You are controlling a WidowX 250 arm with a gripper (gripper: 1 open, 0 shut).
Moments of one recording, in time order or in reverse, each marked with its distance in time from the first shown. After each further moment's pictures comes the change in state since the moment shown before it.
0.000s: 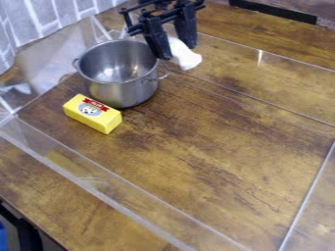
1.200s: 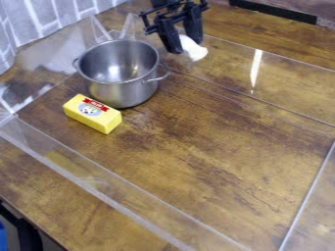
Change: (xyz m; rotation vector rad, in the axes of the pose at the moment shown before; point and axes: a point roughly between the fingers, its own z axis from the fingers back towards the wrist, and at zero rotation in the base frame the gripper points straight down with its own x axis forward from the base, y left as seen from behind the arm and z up) arm 0.061 -0.044 -0.019 -0.023 0.023 0.014
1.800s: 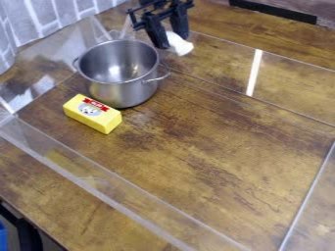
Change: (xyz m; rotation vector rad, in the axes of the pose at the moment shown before) arm 0.029 0.008 0.015 -0.021 -0.012 0.026
